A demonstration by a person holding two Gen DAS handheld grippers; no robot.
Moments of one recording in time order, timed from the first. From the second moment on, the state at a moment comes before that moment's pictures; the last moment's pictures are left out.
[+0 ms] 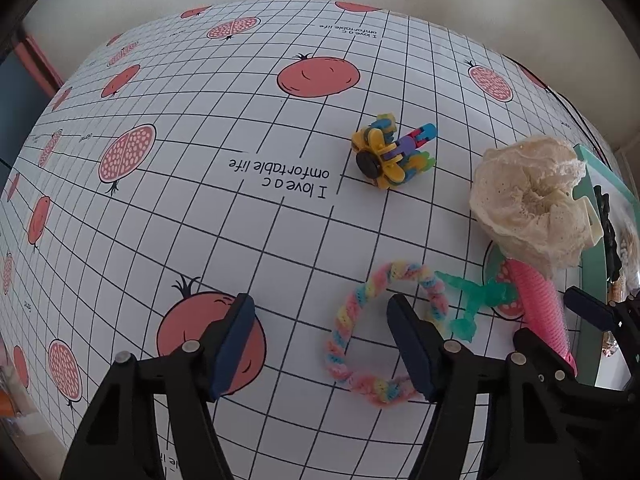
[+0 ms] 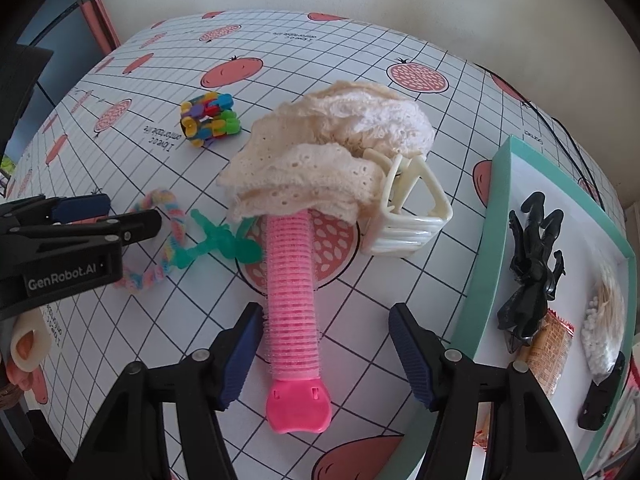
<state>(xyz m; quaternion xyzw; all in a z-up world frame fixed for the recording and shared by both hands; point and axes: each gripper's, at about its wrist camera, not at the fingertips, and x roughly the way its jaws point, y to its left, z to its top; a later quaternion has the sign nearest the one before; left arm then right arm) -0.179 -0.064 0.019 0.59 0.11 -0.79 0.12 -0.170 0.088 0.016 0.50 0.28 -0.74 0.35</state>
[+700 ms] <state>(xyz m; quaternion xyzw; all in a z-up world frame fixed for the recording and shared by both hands) -0.182 -0.077 0.023 0.57 0.11 -0.81 0.13 -0.179 0.110 0.023 0.51 0.26 -0.72 0.39</state>
